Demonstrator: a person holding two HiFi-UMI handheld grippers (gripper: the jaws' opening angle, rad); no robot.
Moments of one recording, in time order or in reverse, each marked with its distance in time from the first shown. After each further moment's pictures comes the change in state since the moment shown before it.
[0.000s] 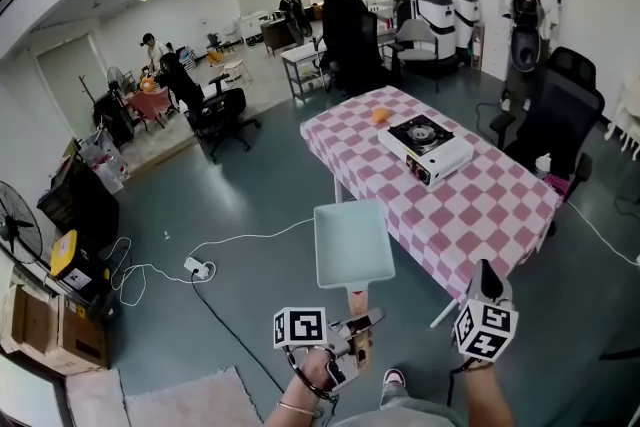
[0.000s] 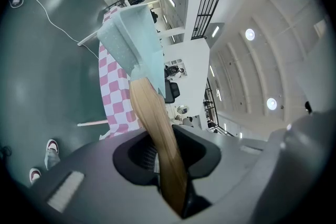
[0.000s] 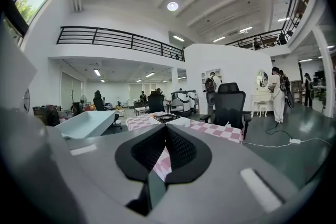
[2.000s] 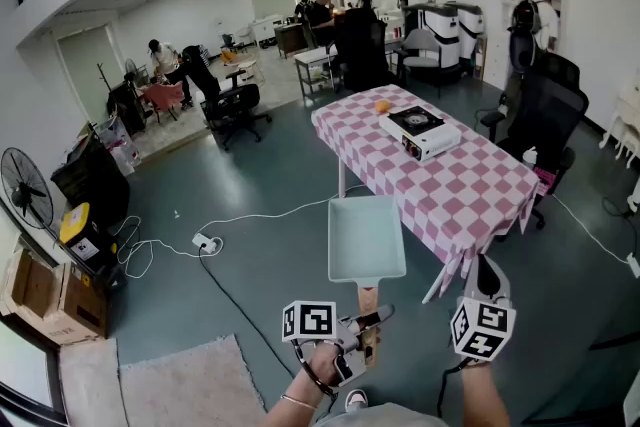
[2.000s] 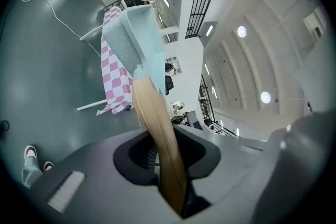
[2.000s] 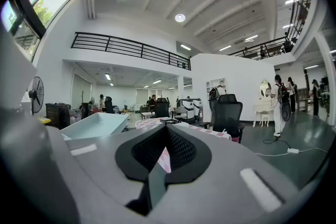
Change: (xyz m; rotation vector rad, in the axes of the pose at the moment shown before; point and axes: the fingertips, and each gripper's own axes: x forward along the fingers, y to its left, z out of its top) left arm -0.065 -0.052 -0.196 0.029 -0.005 -0.038; right arm -0.211 -0.010 -0.002 -0.062 -0.078 0.068
